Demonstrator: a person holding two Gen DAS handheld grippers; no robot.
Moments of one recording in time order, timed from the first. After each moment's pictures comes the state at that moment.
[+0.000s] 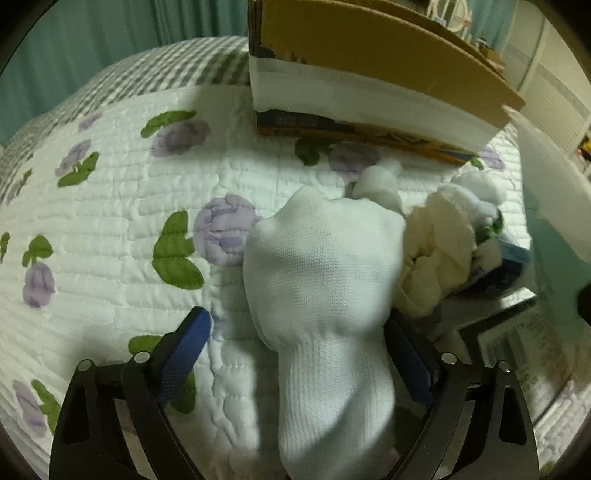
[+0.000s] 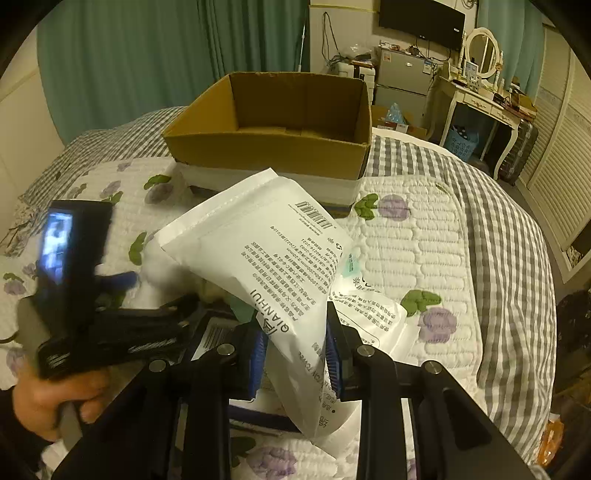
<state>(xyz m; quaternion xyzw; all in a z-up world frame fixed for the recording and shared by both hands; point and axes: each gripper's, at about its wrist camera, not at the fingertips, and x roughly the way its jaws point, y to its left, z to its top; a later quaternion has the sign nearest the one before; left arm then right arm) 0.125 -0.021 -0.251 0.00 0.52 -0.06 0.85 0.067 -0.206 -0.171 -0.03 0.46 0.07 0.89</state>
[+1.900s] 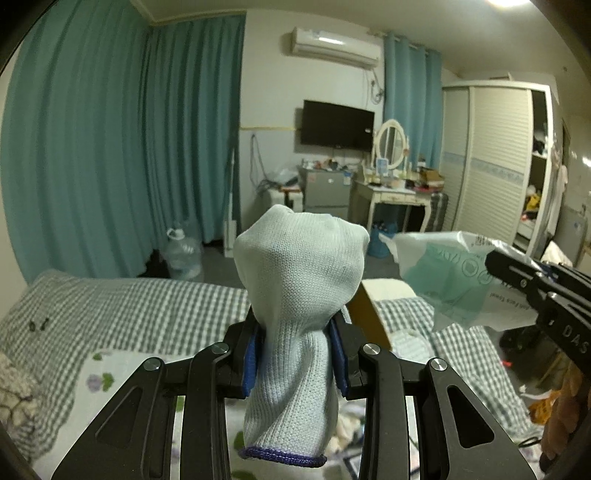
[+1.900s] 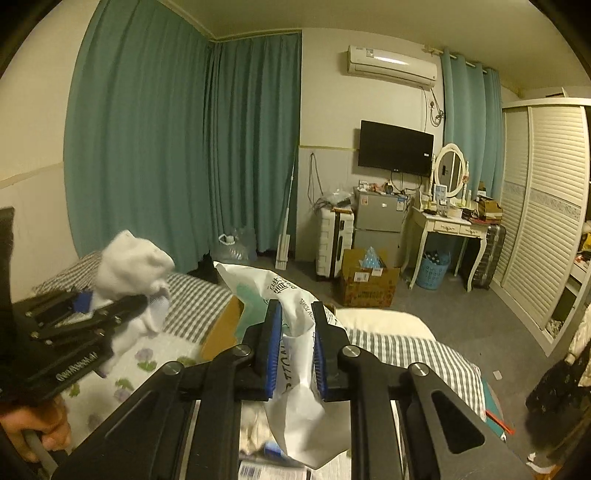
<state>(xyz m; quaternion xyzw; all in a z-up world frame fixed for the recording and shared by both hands) 0.103 0.006 0.008 0.00 0.23 -0.13 0.96 0.043 -0.189 0.058 -0.03 0.20 0.05 0.98</state>
